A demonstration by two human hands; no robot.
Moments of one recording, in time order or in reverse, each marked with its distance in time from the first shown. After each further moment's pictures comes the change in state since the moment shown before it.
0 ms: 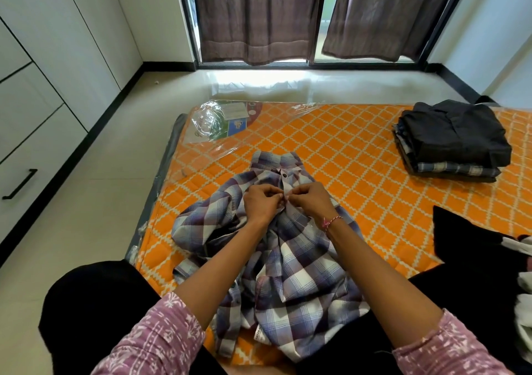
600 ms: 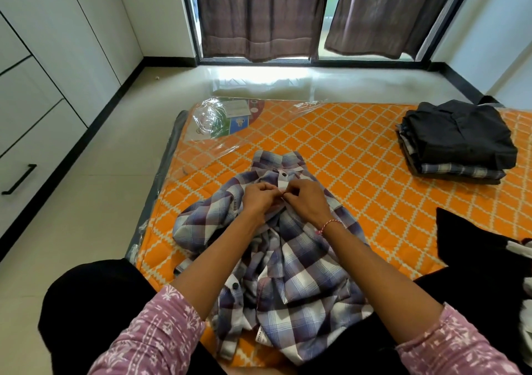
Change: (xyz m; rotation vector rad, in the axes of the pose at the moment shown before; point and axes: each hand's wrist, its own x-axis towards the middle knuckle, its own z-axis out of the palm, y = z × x) left_hand 0.018 0.003 -0.007 -0.296 -0.141 -0.306; right_hand 0.007 -0.005 0.013 -0.520 0.077 -0.314
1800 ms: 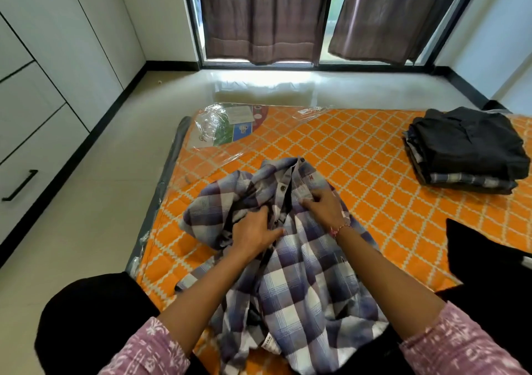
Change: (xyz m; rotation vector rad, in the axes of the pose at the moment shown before) left_hand -0.006 -0.029 -0.035 1.165 -0.018 0.421; right_hand 0.019 0.033 0.004 0.289 -0.025 0.238
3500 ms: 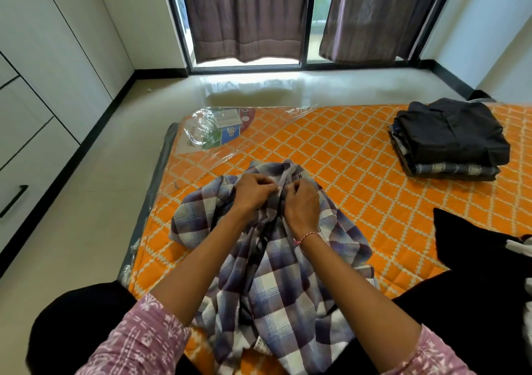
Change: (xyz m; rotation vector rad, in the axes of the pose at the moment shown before) left_hand 0.044 0.044 -0.042 -0.749 0.060 -0.127; right_hand -0.023 -0.037 0.023 0.019 0.348 0.062
